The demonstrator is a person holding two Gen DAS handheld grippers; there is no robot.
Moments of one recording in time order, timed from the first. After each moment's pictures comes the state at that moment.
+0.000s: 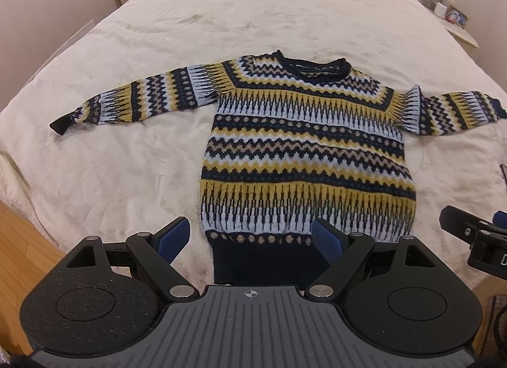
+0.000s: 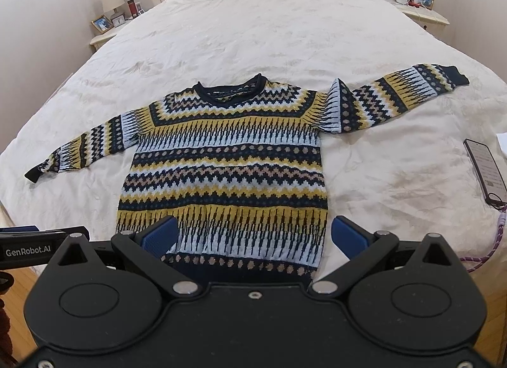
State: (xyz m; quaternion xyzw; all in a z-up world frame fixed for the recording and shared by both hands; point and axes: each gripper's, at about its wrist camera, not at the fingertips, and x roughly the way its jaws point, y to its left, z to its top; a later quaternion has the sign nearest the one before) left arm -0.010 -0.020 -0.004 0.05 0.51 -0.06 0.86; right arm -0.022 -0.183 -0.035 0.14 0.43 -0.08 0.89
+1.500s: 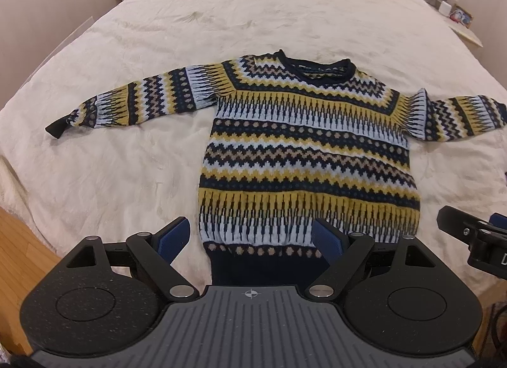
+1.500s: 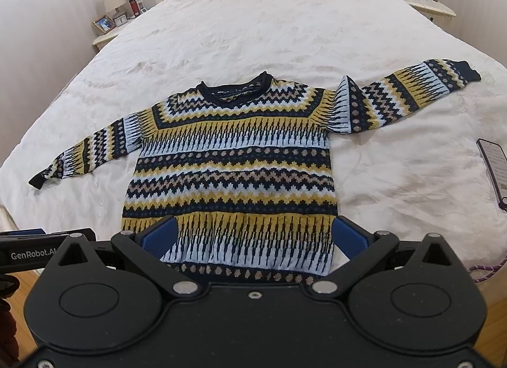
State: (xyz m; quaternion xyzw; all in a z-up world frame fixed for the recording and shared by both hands) left arm 0.014 -0.023 -0.007 0.05 0.52 -0.06 0.85; right arm 0.002 -0.193 -0.040 0.16 0.44 -0.07 0.88
